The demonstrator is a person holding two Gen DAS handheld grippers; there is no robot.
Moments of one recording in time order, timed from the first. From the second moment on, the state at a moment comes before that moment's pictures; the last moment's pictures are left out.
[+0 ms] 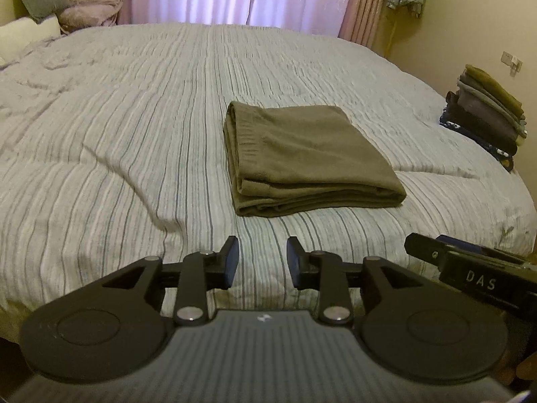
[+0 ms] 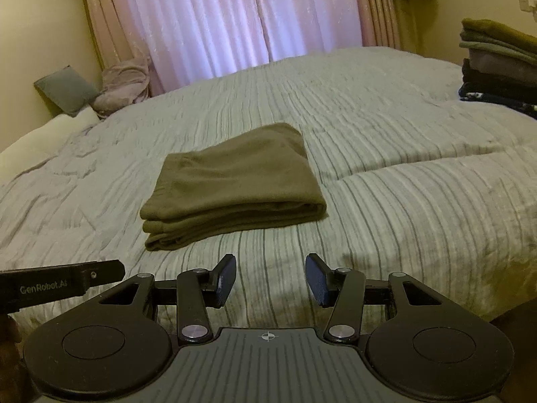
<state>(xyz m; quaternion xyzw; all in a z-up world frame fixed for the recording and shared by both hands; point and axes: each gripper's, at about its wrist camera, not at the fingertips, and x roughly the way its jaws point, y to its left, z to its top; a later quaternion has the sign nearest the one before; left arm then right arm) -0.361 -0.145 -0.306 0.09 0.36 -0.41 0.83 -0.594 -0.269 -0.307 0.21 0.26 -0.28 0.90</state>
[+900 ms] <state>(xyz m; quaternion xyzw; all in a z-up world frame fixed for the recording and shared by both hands) -0.384 -0.095 -0.272 0.06 0.31 -0.44 0.84 -0.638 -0.231 -0.268 0.22 0.20 -0.29 0.91</state>
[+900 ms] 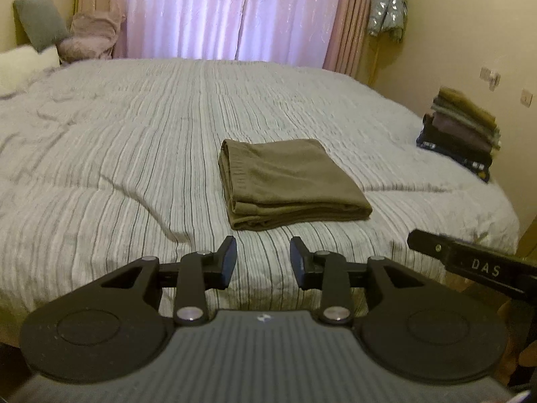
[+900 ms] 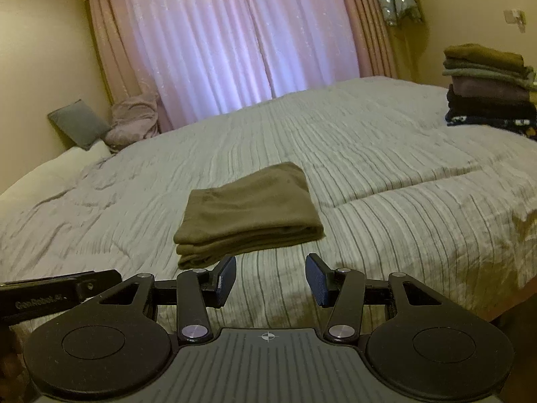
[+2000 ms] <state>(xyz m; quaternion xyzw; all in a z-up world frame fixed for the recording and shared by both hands) -0.097 -0.304 -0.282 0.13 0.52 -0.49 0.69 -0.509 -0.353 -0.286 0.54 0.21 -0.39 0.72</state>
